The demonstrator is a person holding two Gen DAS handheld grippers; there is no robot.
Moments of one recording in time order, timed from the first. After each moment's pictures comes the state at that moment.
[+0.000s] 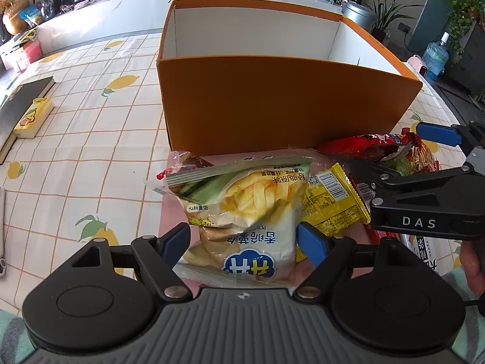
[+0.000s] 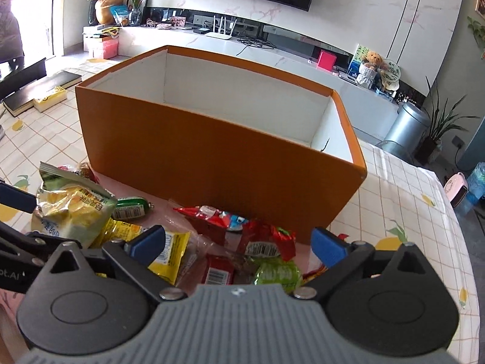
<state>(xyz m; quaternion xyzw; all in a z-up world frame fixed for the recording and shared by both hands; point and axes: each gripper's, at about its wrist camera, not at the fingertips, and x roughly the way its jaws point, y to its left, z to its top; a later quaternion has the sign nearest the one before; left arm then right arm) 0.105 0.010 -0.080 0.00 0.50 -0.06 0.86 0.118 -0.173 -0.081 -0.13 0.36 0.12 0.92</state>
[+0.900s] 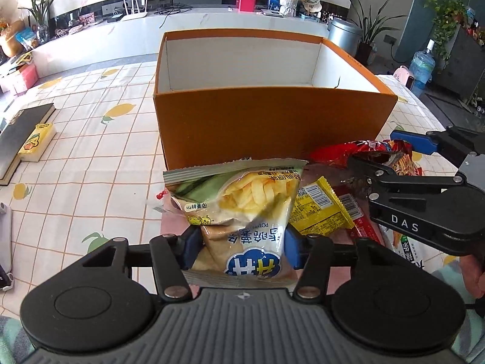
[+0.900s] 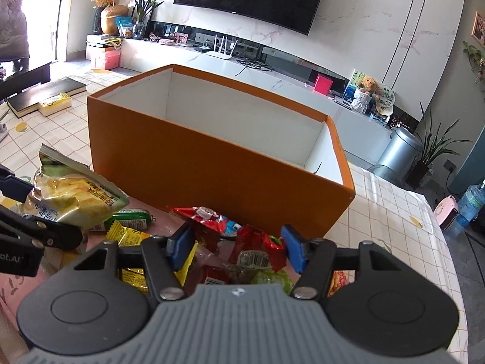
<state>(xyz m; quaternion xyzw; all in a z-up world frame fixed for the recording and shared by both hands) 0.086 0.005 -0.052 0.01 0.45 -0.08 0.89 0.087 -0.168 -0.067 -0.16 0.31 0.12 0.93</state>
